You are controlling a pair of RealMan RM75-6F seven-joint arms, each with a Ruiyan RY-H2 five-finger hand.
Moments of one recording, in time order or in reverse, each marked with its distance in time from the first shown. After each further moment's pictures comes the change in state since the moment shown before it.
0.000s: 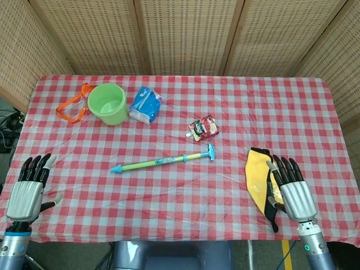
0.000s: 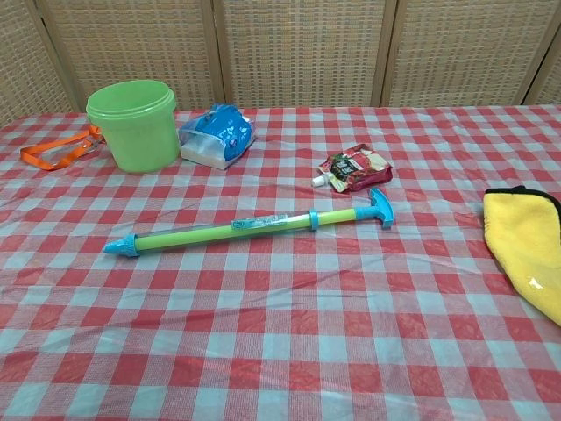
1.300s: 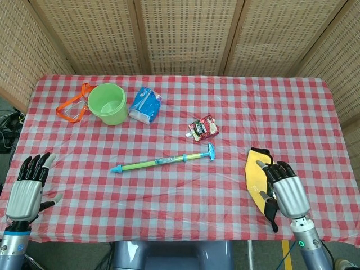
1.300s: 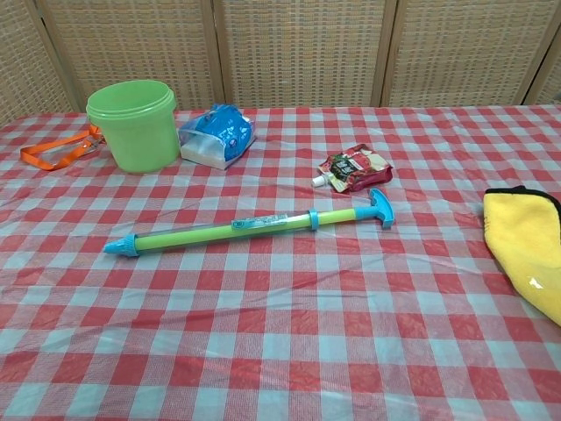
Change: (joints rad) left arm -0.003 0.006 -0.006 -0.012 -0.008 -0.004 -0.002; right arm 0.052 -0.028 0.035 0.007 -0.067 0.021 0.010
